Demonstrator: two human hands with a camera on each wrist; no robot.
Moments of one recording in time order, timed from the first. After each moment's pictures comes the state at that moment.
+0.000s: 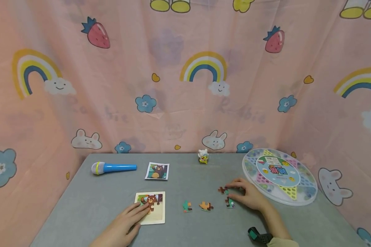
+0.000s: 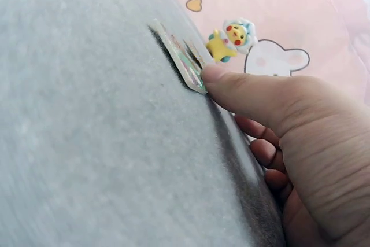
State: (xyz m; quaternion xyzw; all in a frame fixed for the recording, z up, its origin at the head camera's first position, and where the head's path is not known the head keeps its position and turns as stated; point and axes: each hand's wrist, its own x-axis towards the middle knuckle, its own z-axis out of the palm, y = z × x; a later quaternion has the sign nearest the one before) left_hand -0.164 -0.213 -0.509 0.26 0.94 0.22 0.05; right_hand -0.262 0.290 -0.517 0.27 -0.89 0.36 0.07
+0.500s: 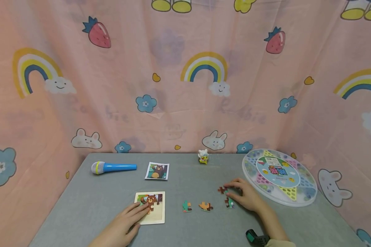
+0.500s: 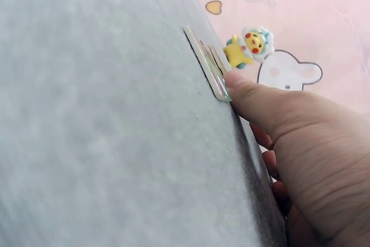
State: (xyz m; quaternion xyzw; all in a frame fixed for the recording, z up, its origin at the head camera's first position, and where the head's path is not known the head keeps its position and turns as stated) left_hand -0.165 -0.215 -0.512 0.27 0.94 0.22 0.04; right_hand -0.261 0.278 -0.516 0.24 -0.92 0.31 0.09
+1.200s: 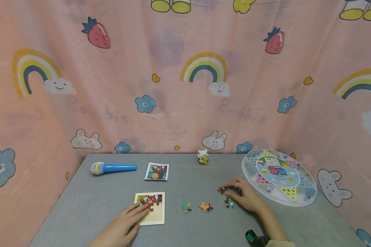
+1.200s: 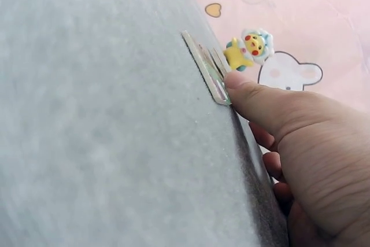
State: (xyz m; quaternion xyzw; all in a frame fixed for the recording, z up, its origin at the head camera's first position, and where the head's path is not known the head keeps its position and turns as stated) left_hand -0.170 -0.215 -0.518 0.26 0.93 0.24 0.06; right_hand -0.262 0.277 -0.516 0.22 -0.92 0.32 0.08
